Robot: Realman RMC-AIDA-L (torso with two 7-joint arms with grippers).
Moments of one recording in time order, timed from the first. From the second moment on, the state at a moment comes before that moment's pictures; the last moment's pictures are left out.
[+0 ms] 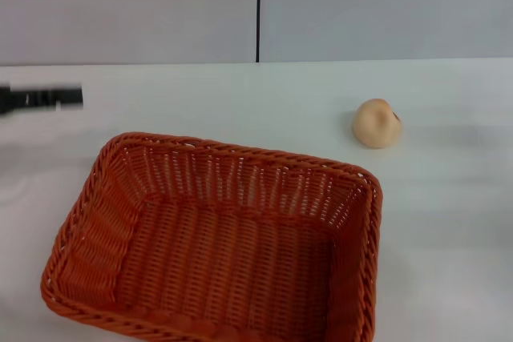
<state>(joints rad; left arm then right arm) -0.50 -1.88 0.44 0.83 2.18 1.89 -2.09 0.38 2.07 -0.49 -0.01 -0.91 -1.40 0.69</state>
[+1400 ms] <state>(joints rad) -0.45 -2.06 0.35 0.56 1.64 1.63 -1.32 0.82 1.91 -0.78 -0.71 -2.44 -1.42 2.08</state>
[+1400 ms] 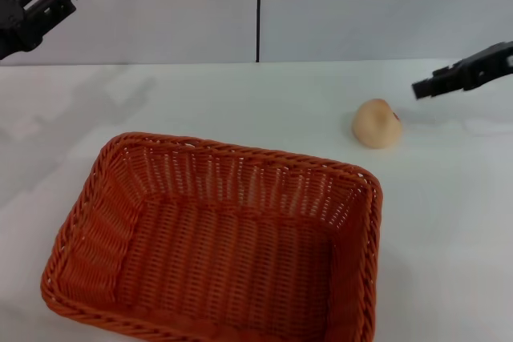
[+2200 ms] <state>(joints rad) -0.46 -2.06 0.37 0.53 1.64 1.63 -1.33 0.86 2.05 -0.96 -0.68 -2.57 -1.21 2.14</state>
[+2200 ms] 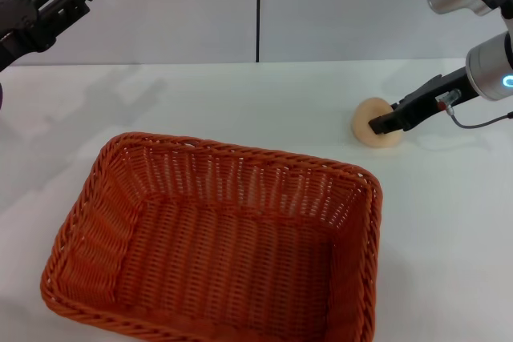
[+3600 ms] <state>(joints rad) -0.48 -2.06 0.39 0.52 1.65 1.58 -1.32 0.59 2.07 -1.09 -0.88 -1.70 -1.73 1.64</state>
